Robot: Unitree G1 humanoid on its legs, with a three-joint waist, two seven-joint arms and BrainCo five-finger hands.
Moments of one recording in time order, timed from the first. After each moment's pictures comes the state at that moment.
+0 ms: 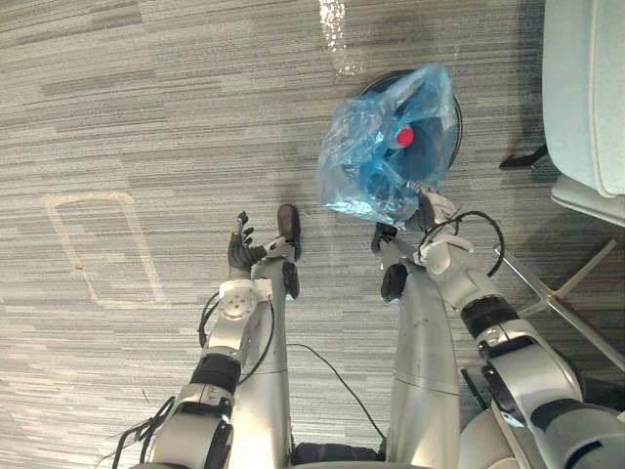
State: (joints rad) left arm -0.41 0.09 -0.02 0.58 -0.08 -0.19 0.28; right arm -0.76 -0.36 0.28 0.81 -0.59 -0.02 -0.33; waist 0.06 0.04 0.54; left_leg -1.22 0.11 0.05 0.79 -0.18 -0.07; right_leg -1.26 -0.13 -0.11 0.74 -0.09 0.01
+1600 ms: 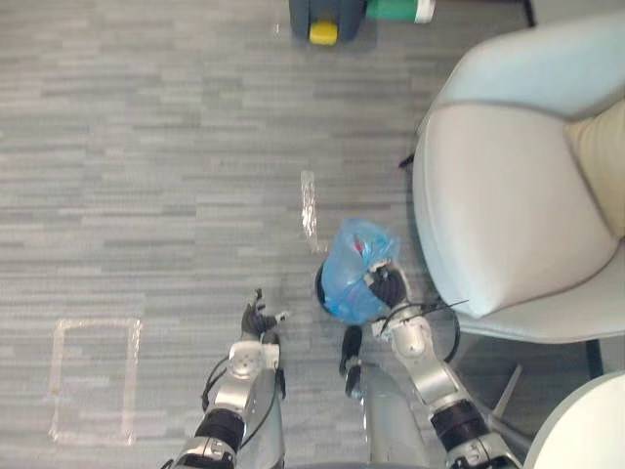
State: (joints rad) left arm -0.12 0.07 -0.12 0.77 0.02 -0.09 0.23; right arm -0.15 -0.12 0.25 0.33 -0.33 -0.07 -0.20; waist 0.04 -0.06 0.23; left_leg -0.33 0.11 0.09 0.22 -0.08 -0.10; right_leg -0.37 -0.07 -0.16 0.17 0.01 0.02
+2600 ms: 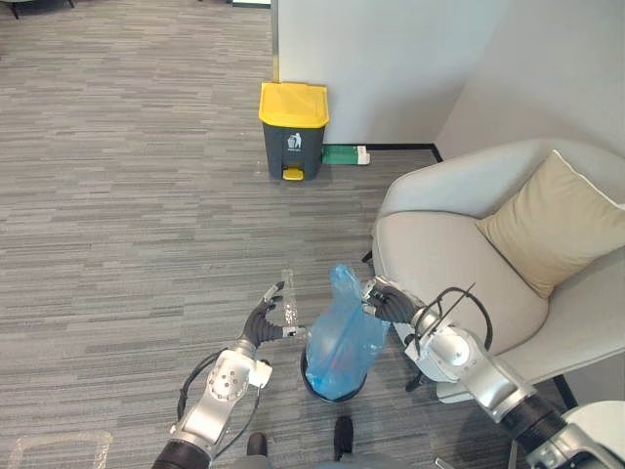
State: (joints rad) left arm 0.03 0.32 -0.32 0.18 0.08 -0.16 0.07; right arm -0.24 -0.67 0.52 0.03 -0.22 -0.20 0.07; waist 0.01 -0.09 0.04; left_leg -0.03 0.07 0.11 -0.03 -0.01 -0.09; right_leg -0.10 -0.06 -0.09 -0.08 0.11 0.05
